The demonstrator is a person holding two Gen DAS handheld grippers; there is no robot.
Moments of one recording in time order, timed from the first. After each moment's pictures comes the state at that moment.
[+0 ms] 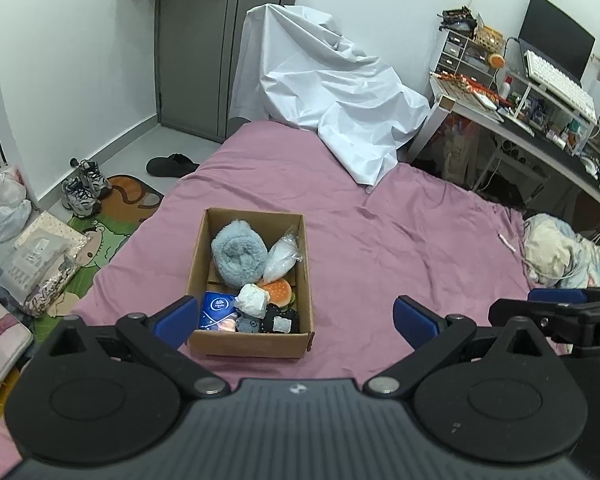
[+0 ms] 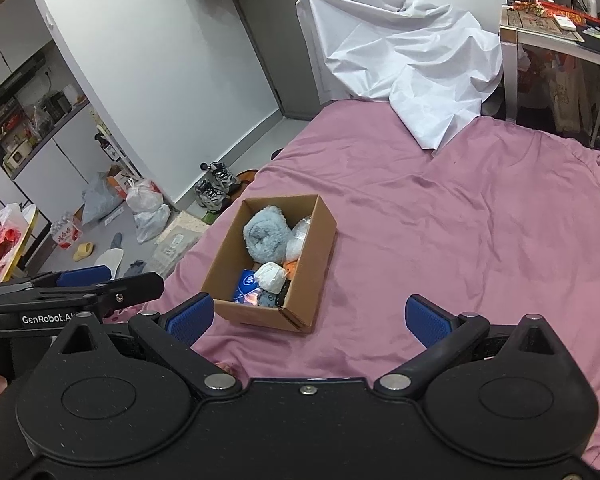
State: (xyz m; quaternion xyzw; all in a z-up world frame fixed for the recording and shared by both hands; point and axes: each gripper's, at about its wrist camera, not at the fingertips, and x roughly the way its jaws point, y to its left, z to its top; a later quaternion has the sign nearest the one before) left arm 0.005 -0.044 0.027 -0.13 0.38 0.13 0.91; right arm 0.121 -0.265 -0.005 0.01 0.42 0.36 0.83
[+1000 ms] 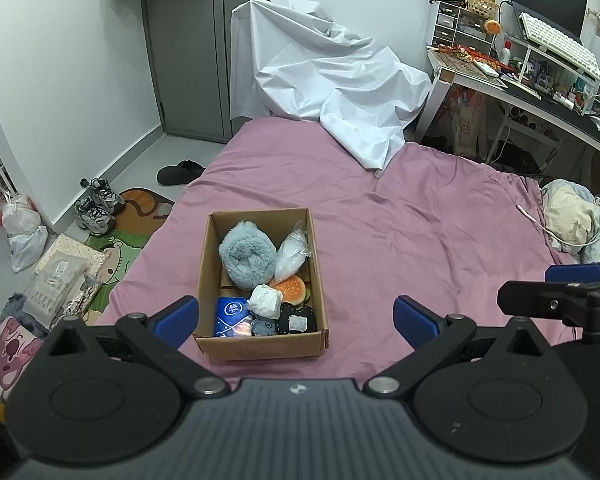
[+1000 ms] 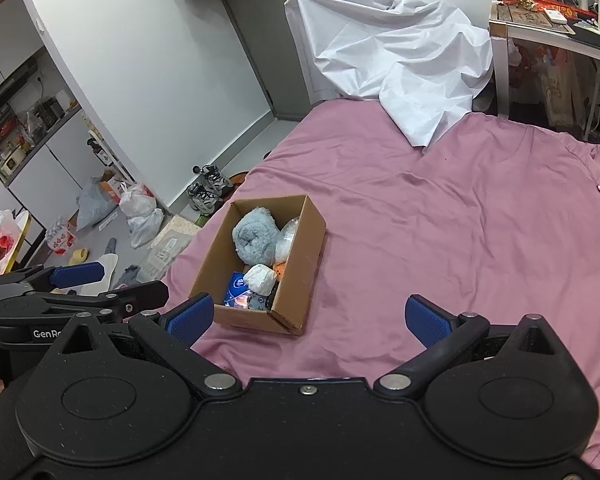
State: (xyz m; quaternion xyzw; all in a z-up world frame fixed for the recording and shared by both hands) left arm 0.021 -0.063 0.022 -0.07 0.40 0.14 0.90; right arm 0.130 -0.269 -0.011 0.02 0.42 0.36 0.83
